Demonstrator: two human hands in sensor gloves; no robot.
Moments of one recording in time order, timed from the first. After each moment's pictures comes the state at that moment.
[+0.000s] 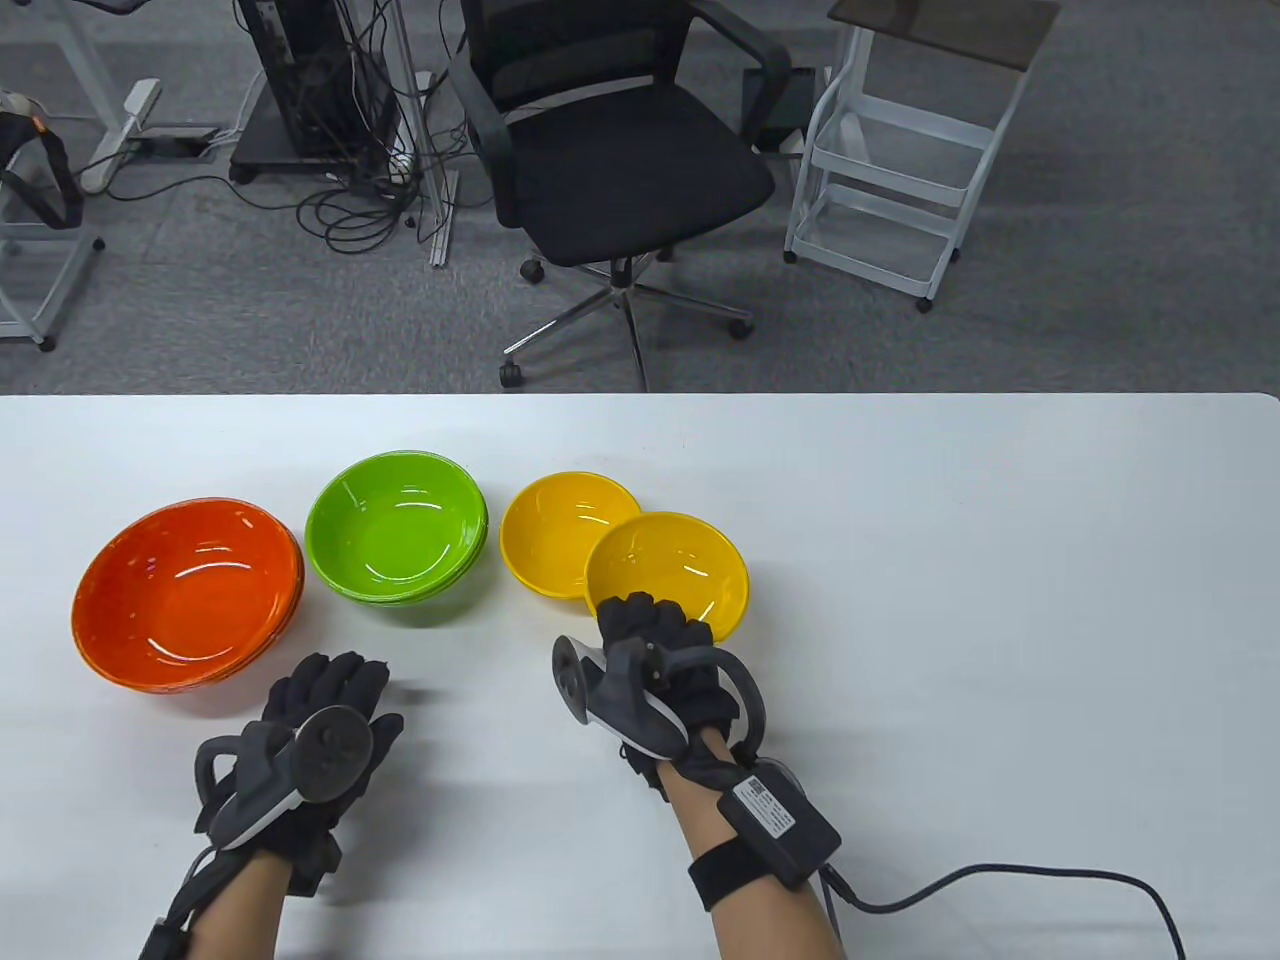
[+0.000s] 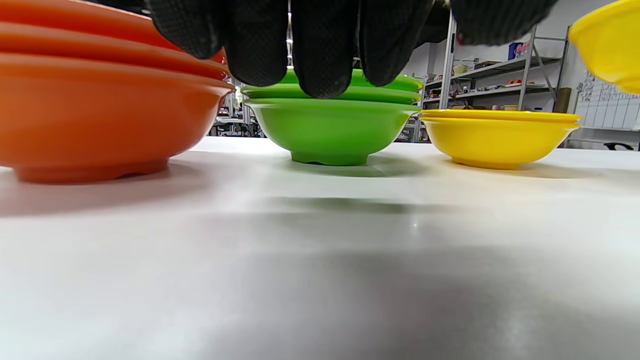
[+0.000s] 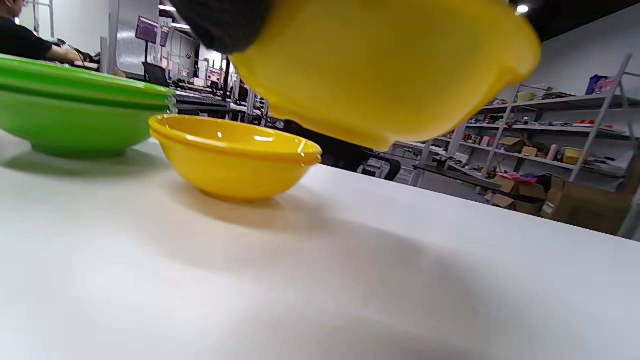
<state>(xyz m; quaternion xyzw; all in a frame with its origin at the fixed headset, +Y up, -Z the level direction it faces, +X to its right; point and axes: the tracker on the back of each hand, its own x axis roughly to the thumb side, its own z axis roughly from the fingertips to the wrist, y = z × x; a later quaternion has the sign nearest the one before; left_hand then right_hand) -0.306 -0.726 -0.245 0.01 -0.06 0.03 1.00 -0.025 -0.663 -0.290 -0.07 0.05 -0.99 0.08</state>
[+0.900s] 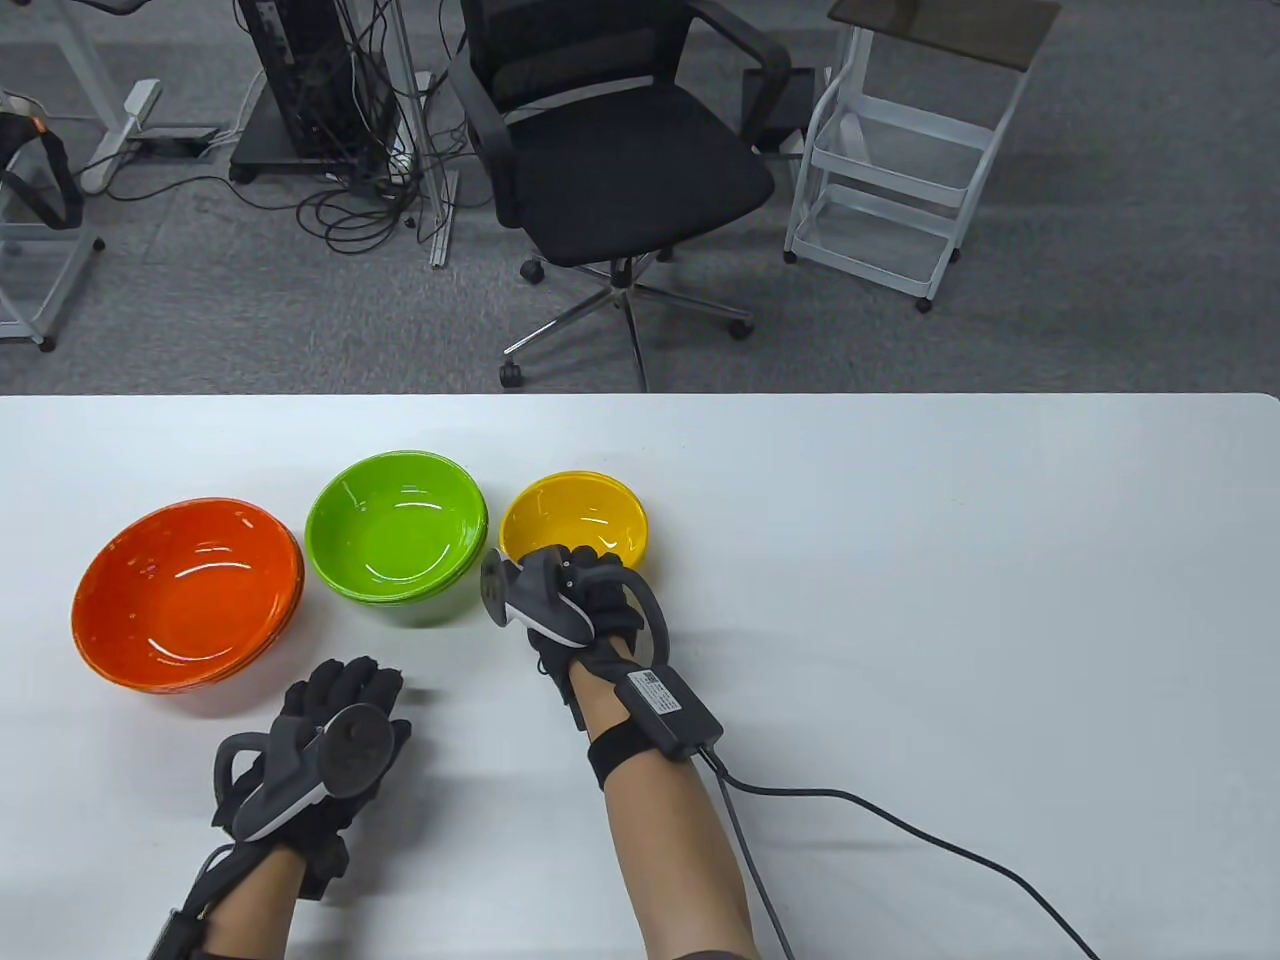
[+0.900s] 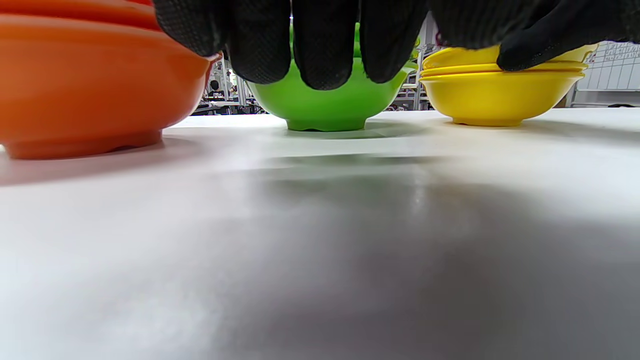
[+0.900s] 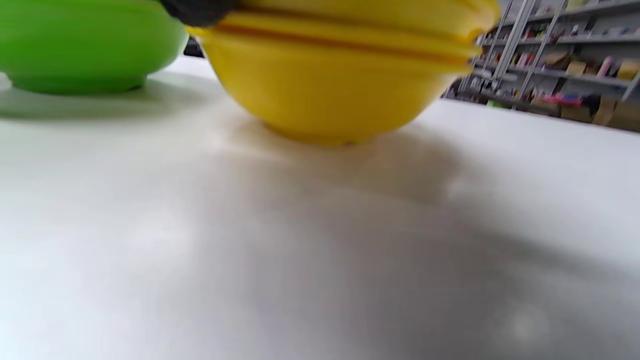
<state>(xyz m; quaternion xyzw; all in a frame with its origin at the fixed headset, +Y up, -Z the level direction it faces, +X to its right) -0.296 -0.739 -0.252 -0.02 -0.06 -0.01 1.00 -0.090 -0.722 -0.381 -0.06 -0.10 -0.99 0.06</state>
